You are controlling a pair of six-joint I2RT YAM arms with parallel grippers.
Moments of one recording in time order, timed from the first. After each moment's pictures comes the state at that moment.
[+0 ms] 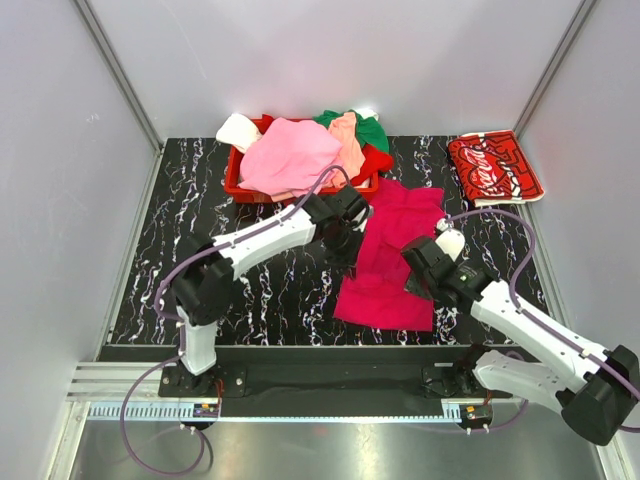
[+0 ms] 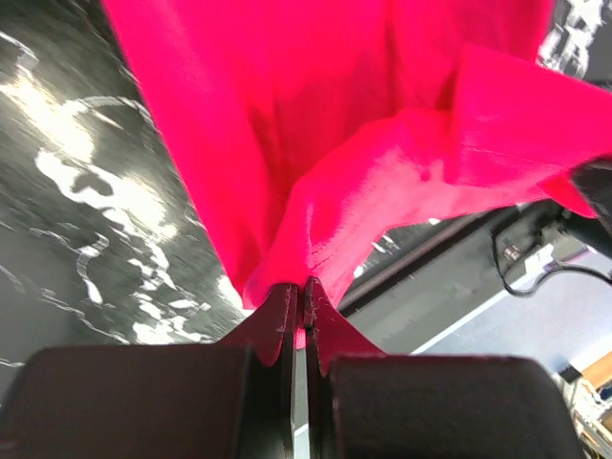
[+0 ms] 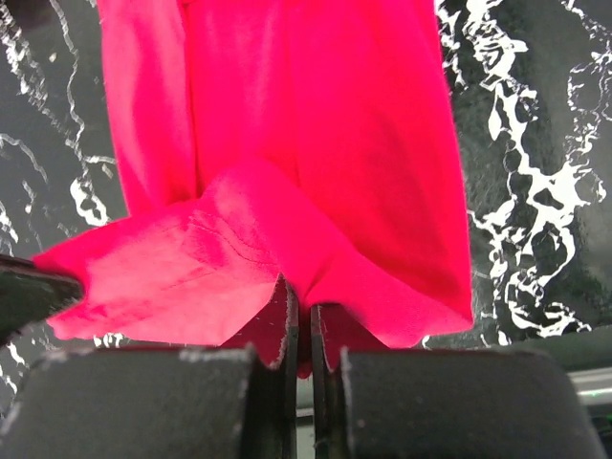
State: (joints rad) left arm -0.86 1.89 1.58 -0.87 0.27 -0.51; right arm 0.74 1.00 0.81 -0.84 0.42 1.02
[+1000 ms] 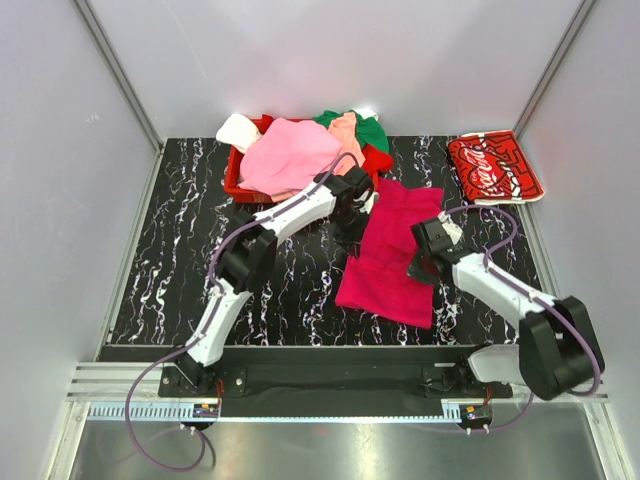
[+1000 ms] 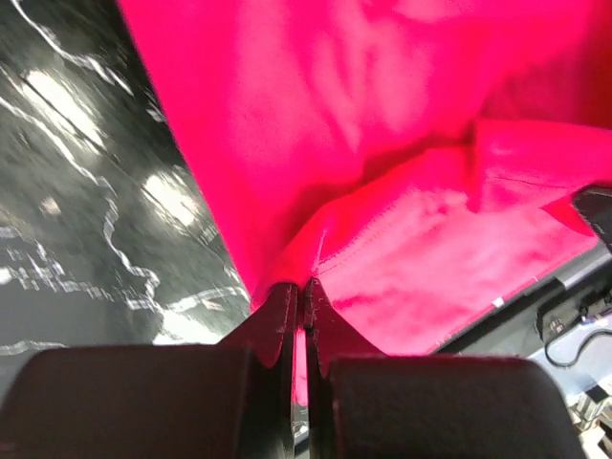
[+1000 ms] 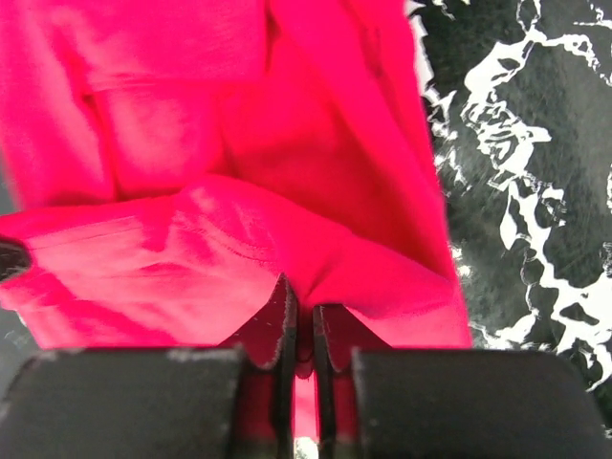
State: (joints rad) left arm -0.73 2.32 2.04 -1.01 0.34 -0.33; right arm 0.41 1.27 0.73 -0.52 0.21 0.84
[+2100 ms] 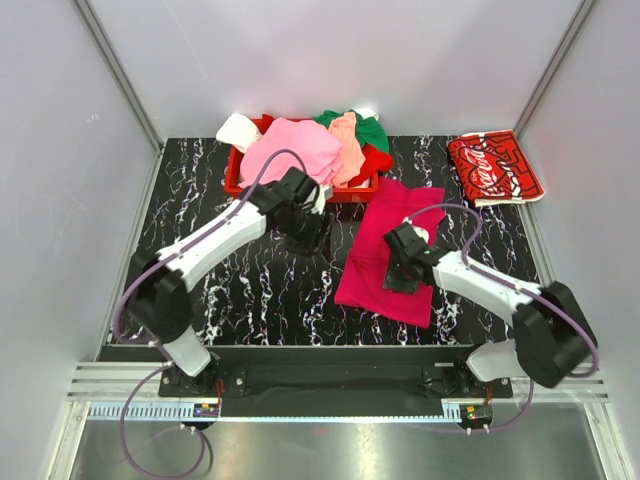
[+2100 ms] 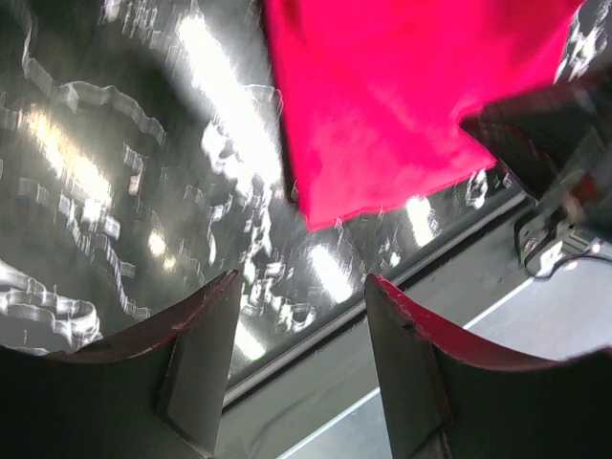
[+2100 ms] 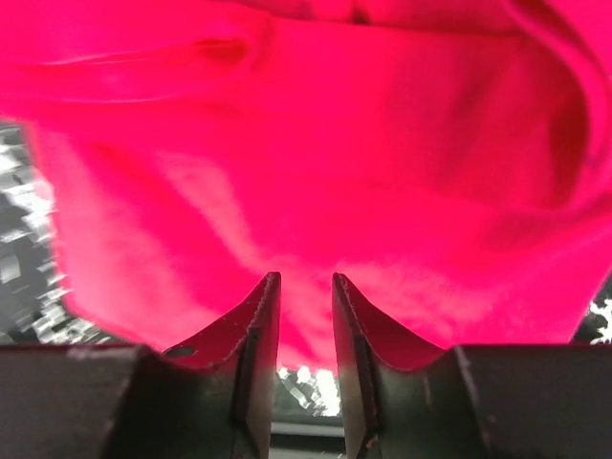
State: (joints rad) left arm -0.65 1.68 1.46 -0.88 0.31 -0.37; right arm 0.60 1.34 0.80 -0.57 0.11 0.80
